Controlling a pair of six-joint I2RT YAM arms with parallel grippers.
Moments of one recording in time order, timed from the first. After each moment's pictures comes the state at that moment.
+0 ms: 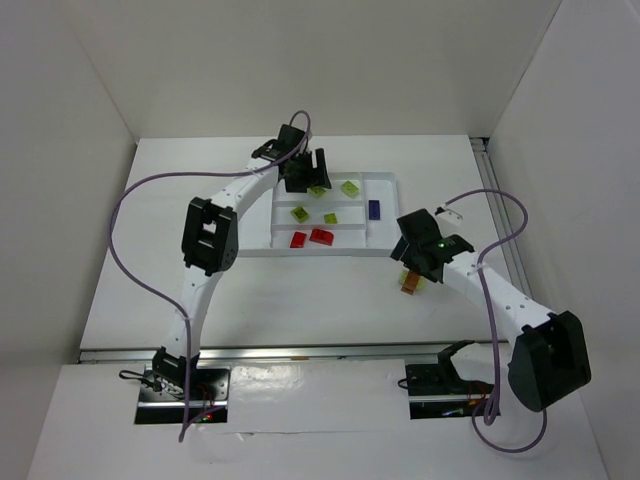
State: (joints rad) left arm -0.39 2.47 2.23 -0.60 0.21 -0.50; right arm 0.42 1.19 0.80 -0.65 0.44 0.89
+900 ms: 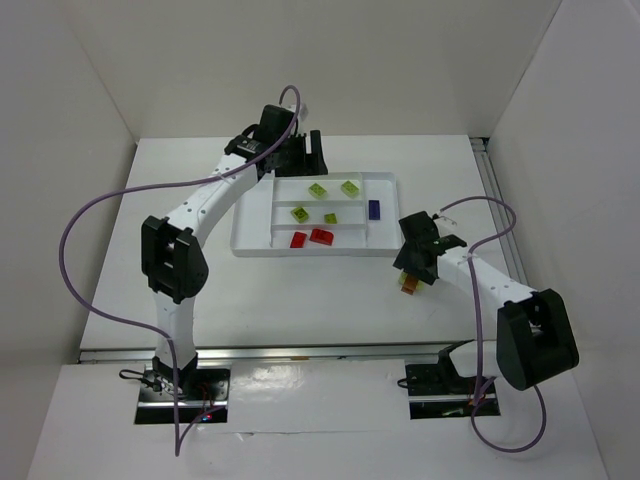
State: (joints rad) left arm -0.45 2.01 1.98 -0.65 0.14 -0.42; right arm 0.33 1.31 0.74 -0.56 0.34 0.82
